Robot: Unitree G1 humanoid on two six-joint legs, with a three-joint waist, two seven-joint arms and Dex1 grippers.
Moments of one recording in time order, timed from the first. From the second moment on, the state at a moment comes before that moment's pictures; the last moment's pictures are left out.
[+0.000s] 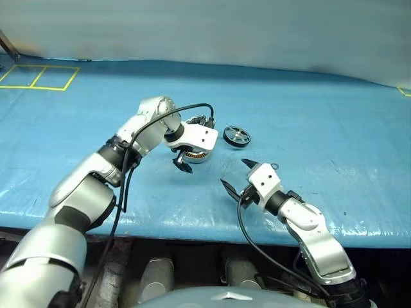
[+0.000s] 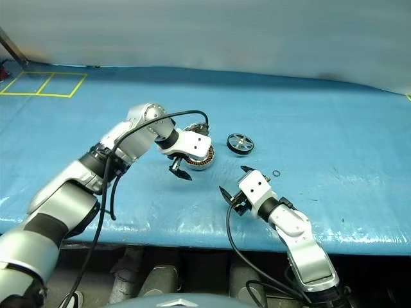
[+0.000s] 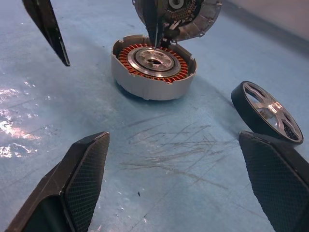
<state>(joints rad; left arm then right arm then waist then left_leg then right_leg) -1.14 0.45 -0.74 0.51 0.31 0.18 -1.46 0.08 -0.39 0.18 -0.43 0.01 0.31 0.44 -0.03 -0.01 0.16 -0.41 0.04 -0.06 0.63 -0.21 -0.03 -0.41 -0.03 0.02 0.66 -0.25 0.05</state>
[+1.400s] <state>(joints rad) -1.21 0.36 -0.79 0.65 0.57 0.01 -1.47 0.05 -0.37 0.19 -0.33 -0.07 0.26 0.42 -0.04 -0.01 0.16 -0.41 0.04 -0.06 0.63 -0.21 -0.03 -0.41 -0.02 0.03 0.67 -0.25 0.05</state>
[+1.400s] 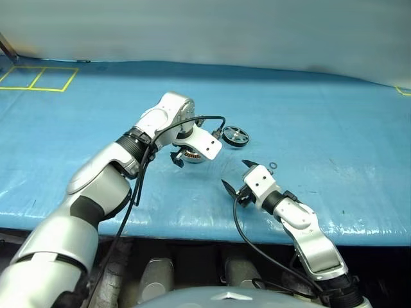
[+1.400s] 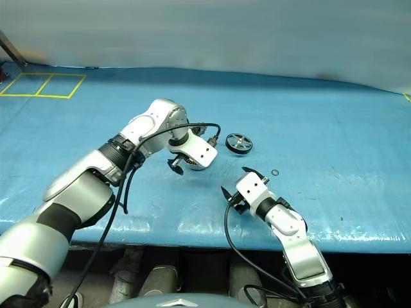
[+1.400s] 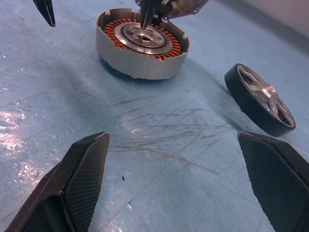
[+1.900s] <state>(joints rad) -1.19 0.34 -0.79 0.70 0.62 -0.04 -1.40 0.06 -0.37 0.19 -0.33 -0.07 0.26 0.41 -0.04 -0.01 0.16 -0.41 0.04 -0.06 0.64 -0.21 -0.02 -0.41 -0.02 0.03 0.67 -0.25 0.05</state>
